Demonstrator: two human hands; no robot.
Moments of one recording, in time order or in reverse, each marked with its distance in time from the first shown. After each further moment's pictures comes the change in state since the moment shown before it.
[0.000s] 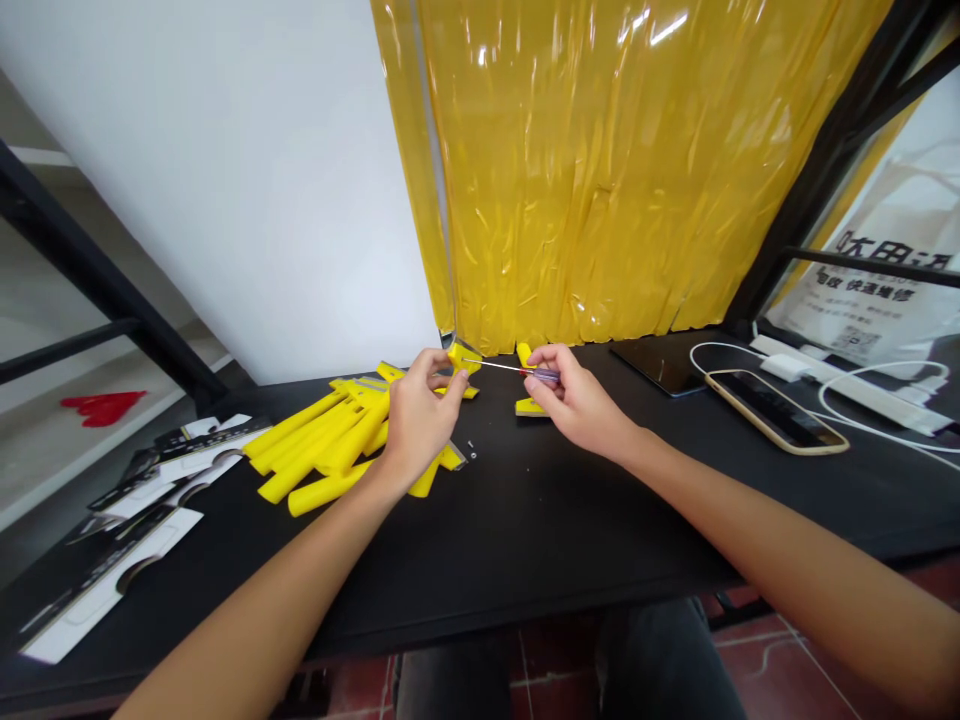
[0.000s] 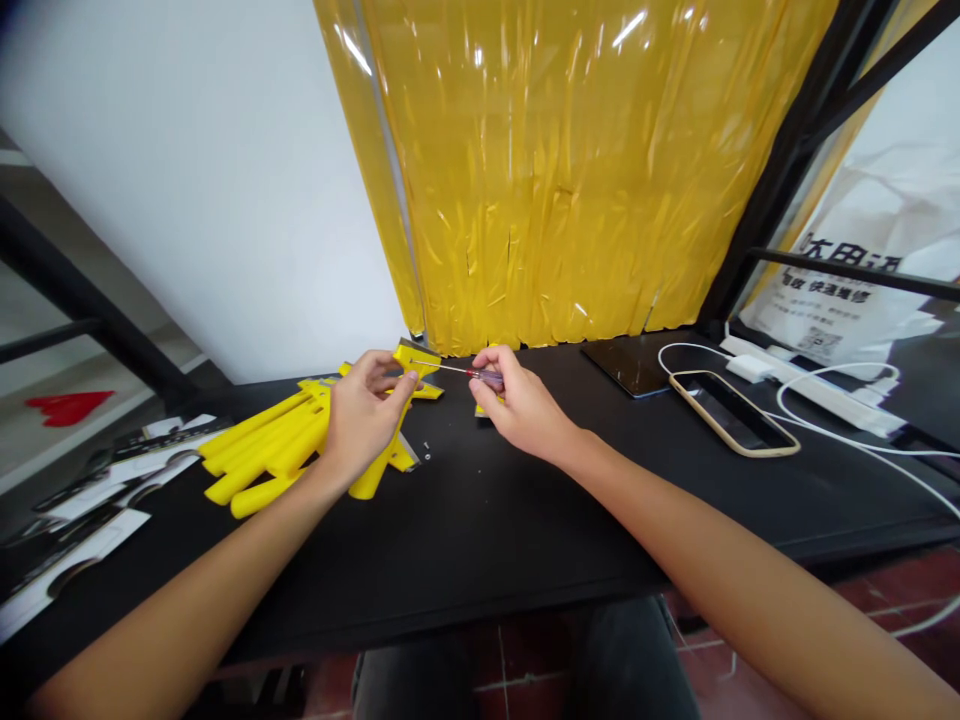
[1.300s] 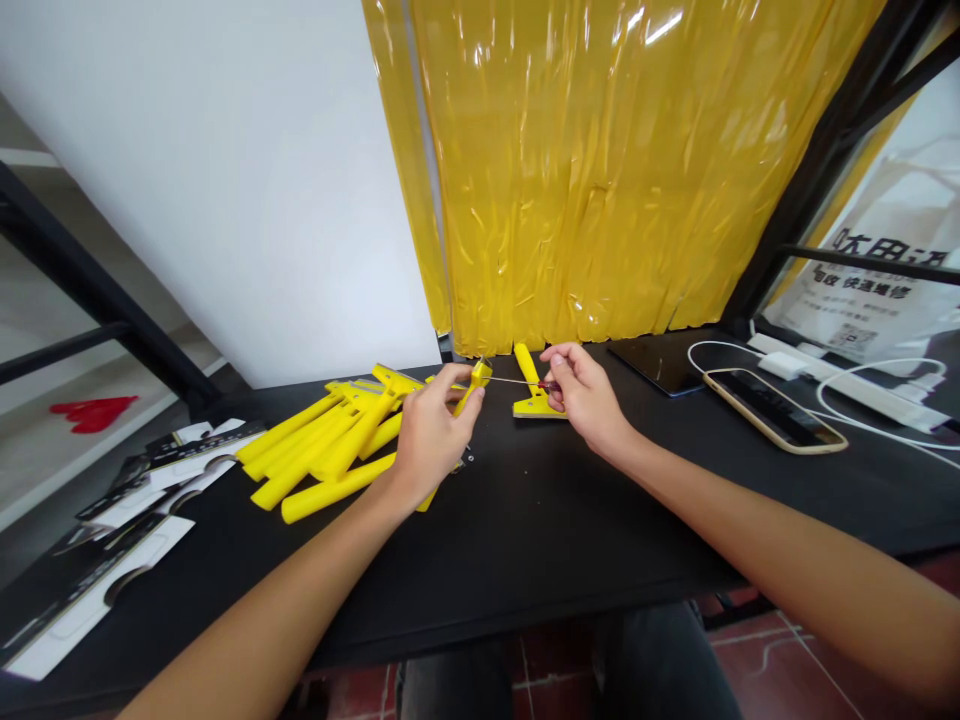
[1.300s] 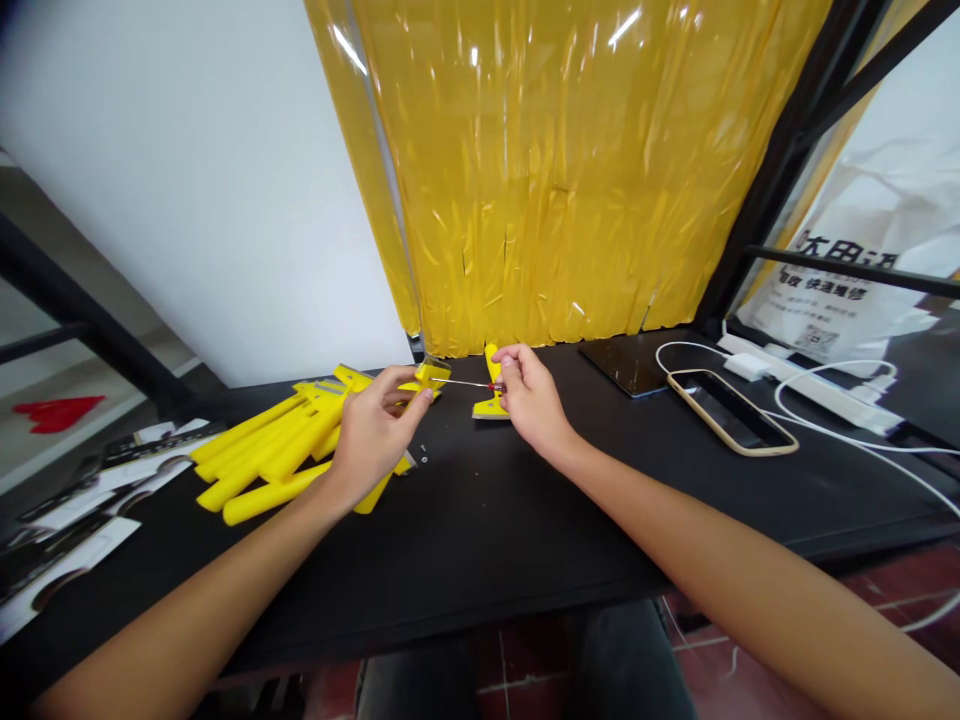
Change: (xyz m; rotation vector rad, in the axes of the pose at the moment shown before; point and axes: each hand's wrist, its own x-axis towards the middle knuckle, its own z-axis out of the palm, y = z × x) left_hand -0.014 0.005 0.007 0.111 -0.117 0.088; right_hand 0.007 0.018 0.013 0.430 0.265 0.304
